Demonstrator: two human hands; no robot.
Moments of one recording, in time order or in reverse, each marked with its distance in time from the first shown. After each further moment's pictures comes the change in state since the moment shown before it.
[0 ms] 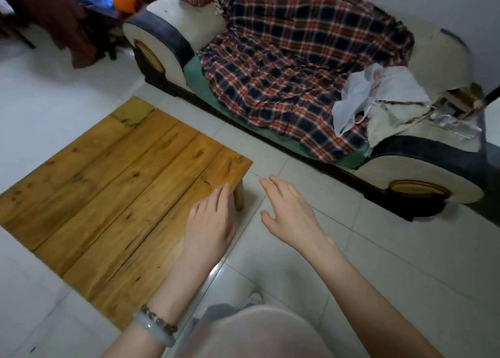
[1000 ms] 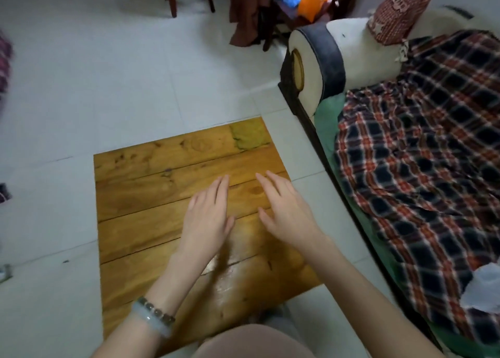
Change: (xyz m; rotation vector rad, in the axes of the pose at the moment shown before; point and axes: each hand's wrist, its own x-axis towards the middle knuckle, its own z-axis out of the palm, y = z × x) left_hand 0.176 -0.256 -0.027 -0.014 0.125 -0.653; right_hand 0.395 -0.136 0.056 -0.005 -0.240 -0.666
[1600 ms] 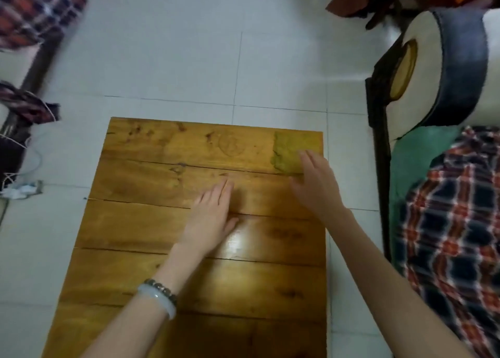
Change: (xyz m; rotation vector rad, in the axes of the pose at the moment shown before) left_hand 0.162 -0.066 0.136 -0.007 -0.246 -0.350; right_hand 0.281 0.169 0.115 0.065 -0.109 -0.097
